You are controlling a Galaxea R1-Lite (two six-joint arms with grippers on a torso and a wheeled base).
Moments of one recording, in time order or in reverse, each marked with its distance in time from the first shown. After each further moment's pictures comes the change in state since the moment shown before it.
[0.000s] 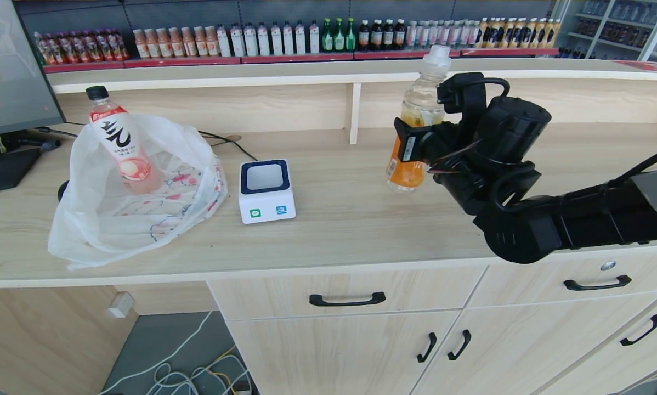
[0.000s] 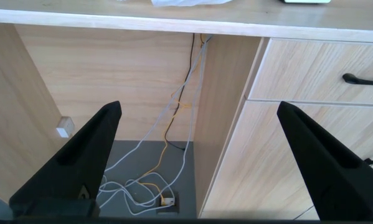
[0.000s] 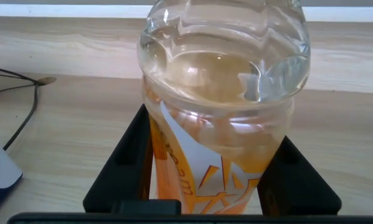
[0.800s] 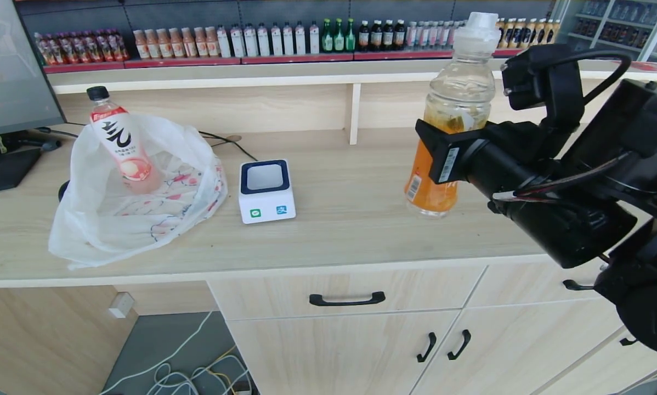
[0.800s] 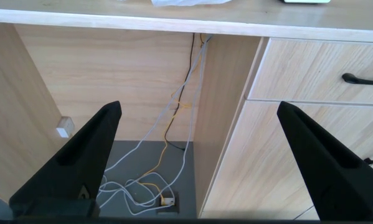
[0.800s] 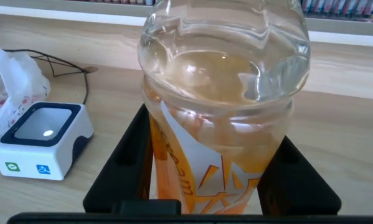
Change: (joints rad) left arm 0.000 0.000 0.000 0.000 0.000 0.000; right arm 0.182 -0.373 0.398 -0.001 -0.109 -0.073
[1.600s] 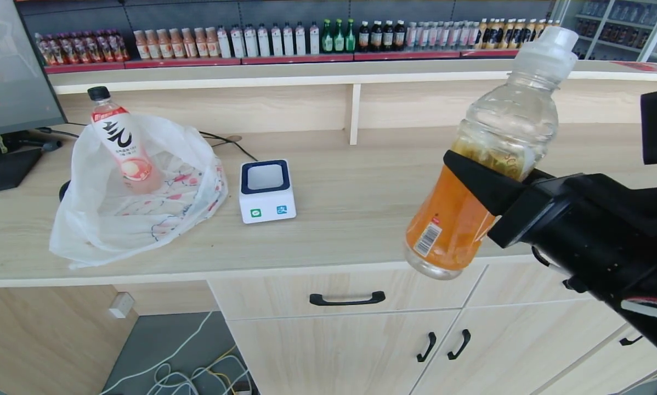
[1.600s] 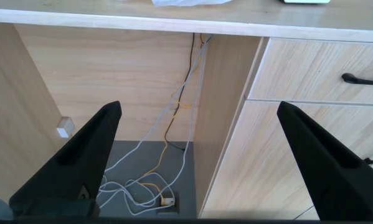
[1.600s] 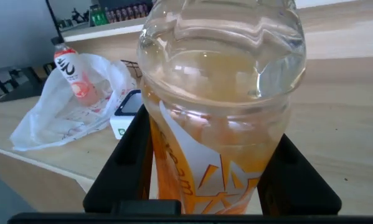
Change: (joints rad) left arm 0.000 0.000 0.000 0.000 0.000 0.000; right arm 0.091 -0.217 0.339 -0.148 0.164 0.276
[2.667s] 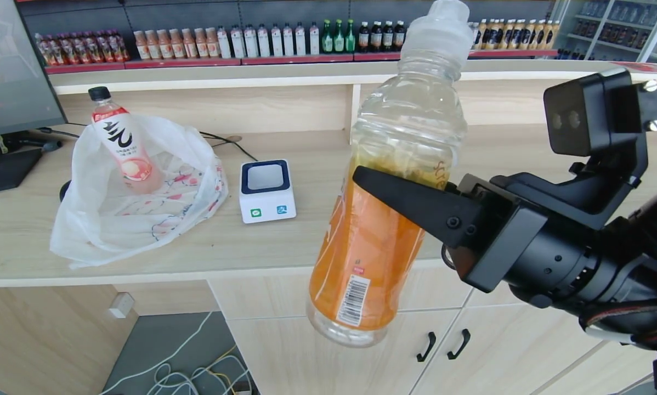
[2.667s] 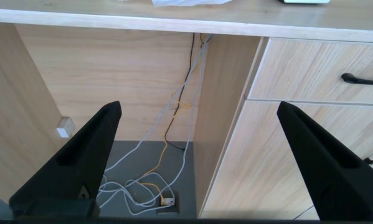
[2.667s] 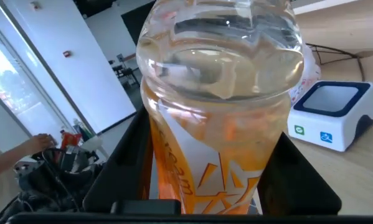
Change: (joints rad) left arm 0.000 0.000 0.000 0.000 0.000 0.000; right arm 0.059 0.138 -0.117 -0.098 0.573 0.322
